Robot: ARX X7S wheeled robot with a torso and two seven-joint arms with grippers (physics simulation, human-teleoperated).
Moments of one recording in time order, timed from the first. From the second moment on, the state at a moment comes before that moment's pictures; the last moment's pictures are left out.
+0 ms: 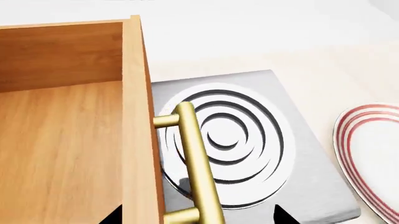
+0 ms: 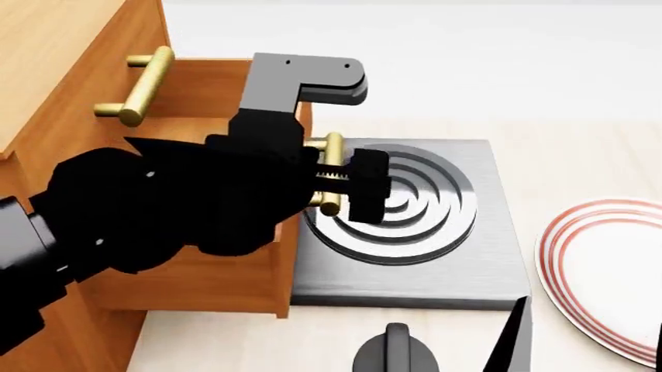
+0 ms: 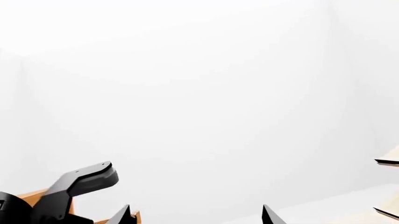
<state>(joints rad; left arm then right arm) -1.60 -0.01 1.61 -0.74 -1.99 -0.41 -0.66 -0.30 0.48 -0.05 -0.88 0.47 -0.07 0.49</state>
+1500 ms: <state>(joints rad) -1.62 -0.01 1.60 -0.60 -1.85 -0.14 -0.59 -0.30 0.50 -0.06 -0.88 0.47 -0.09 0.51</state>
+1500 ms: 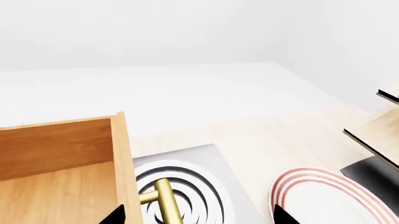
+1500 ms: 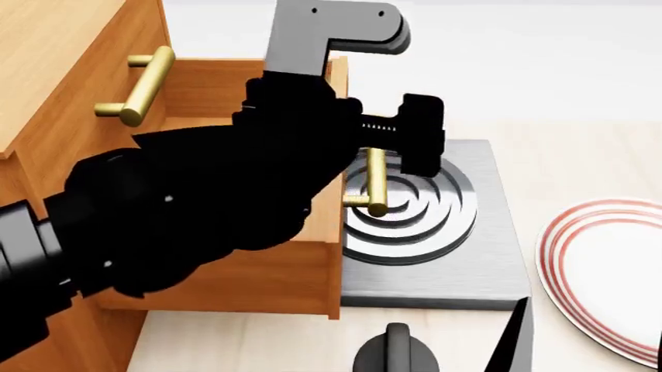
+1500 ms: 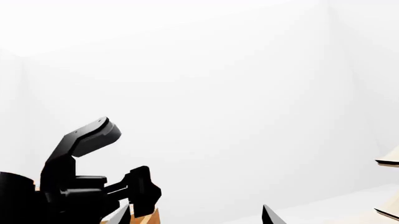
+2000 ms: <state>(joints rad) -1.63 0.00 1.57 -0.61 -1.48 0.04 -0.67 -0.30 0.51 -0.07 -0.88 0.46 -0.09 0.51</state>
